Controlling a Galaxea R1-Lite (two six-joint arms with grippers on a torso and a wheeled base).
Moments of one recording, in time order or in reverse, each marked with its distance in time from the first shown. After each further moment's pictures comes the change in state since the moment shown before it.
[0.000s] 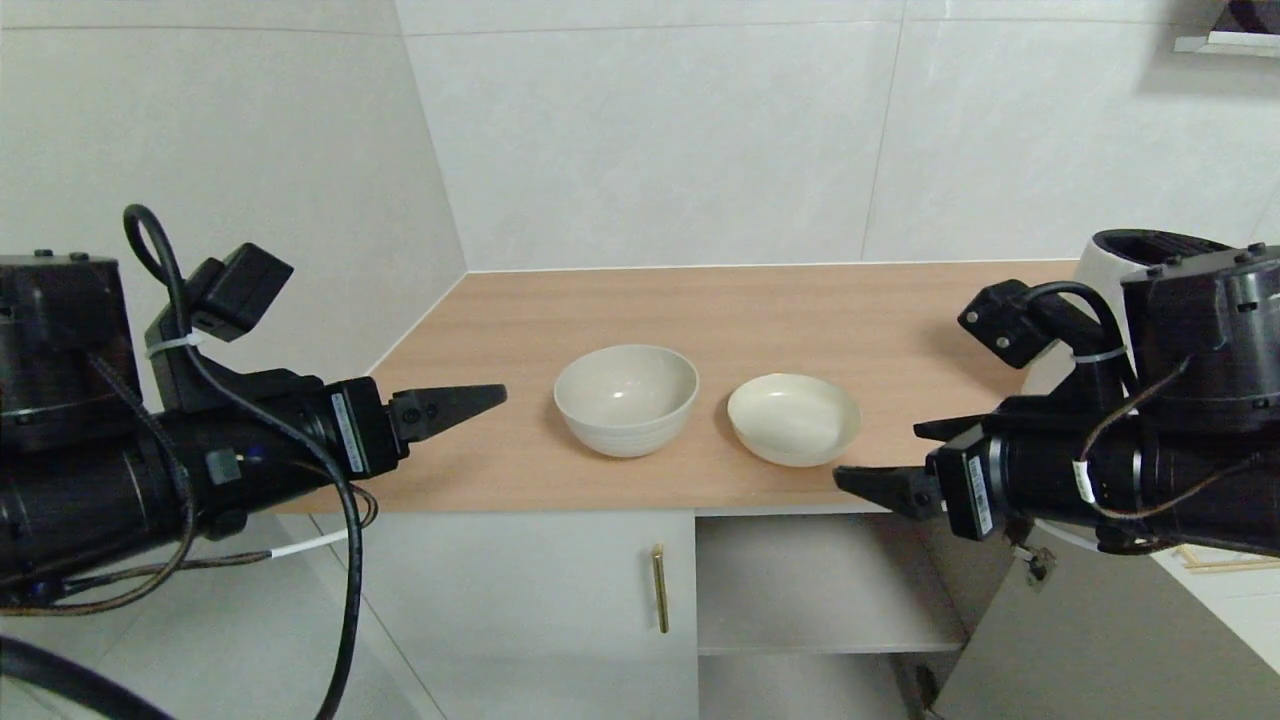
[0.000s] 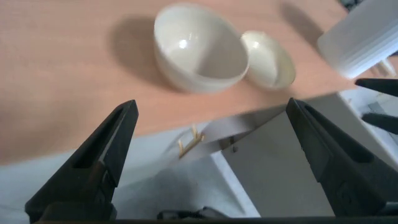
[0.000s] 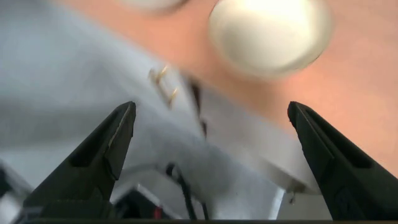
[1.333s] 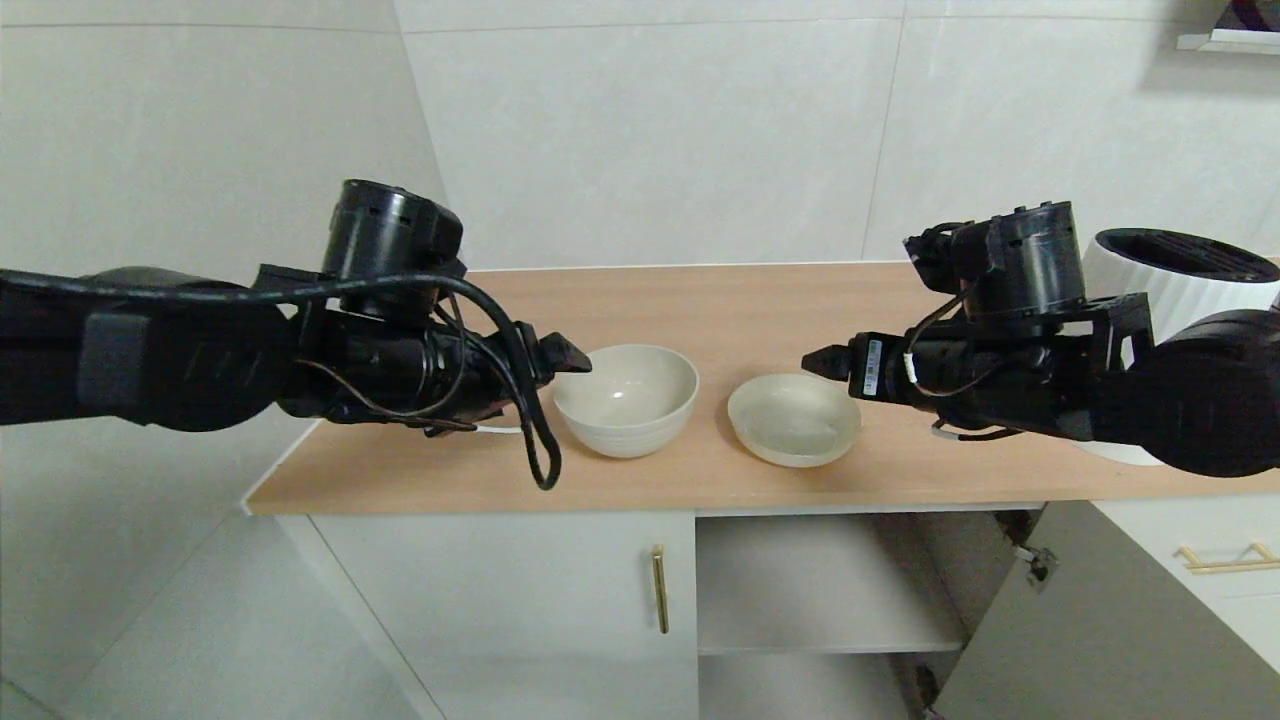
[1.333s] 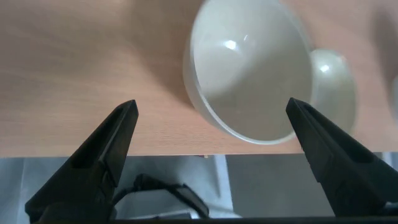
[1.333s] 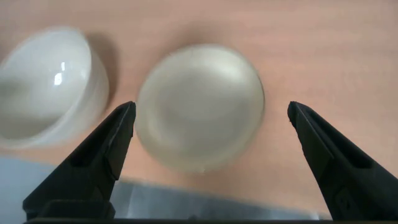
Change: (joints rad) left arm -0.108 0.427 -0.543 0.444 0.262 -0.278; right arm -0.055 0.299 -0.309 -0.019 -0.263 0.324
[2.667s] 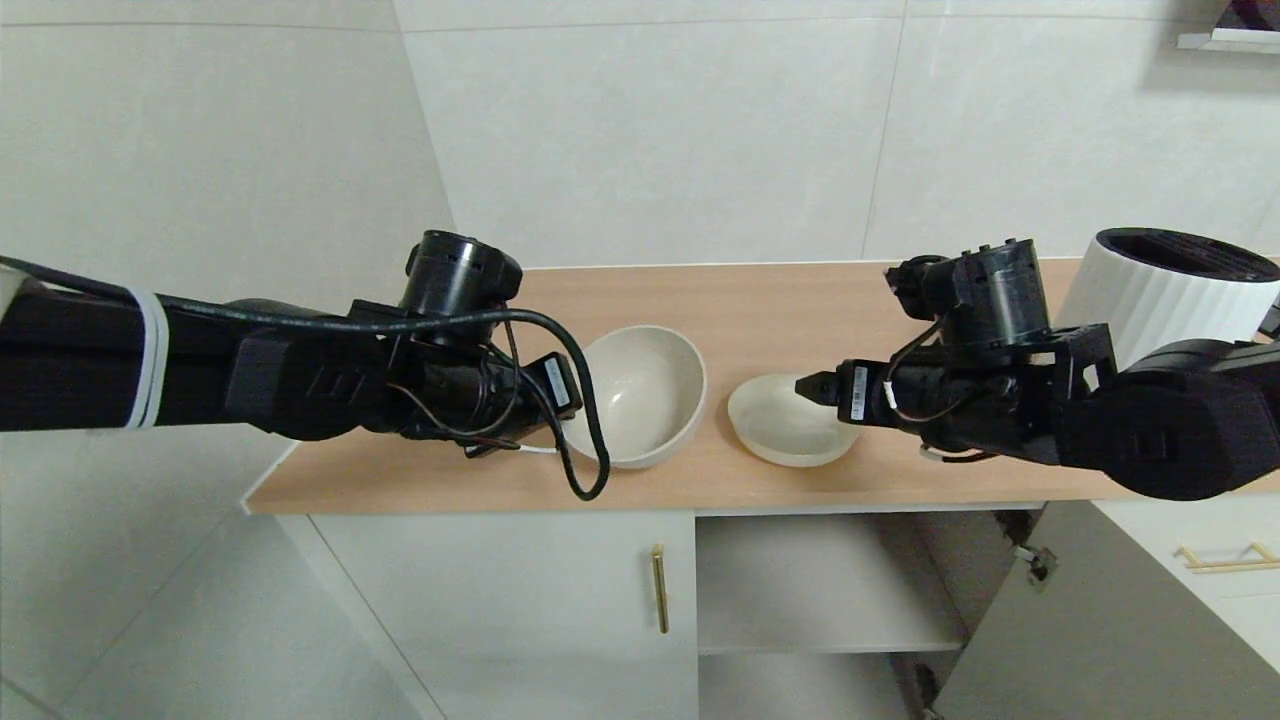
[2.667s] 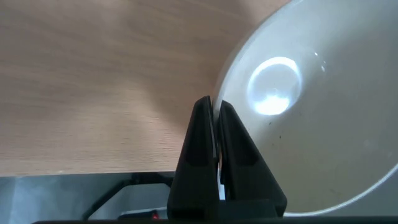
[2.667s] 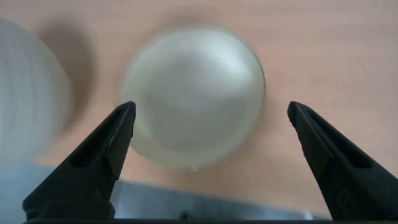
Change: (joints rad) left arm -0.010 0.106 -0.020 -0.022 0.003 -0.040; right arm 0.008 0.038 0.037 -0.015 -0.020 -0.012
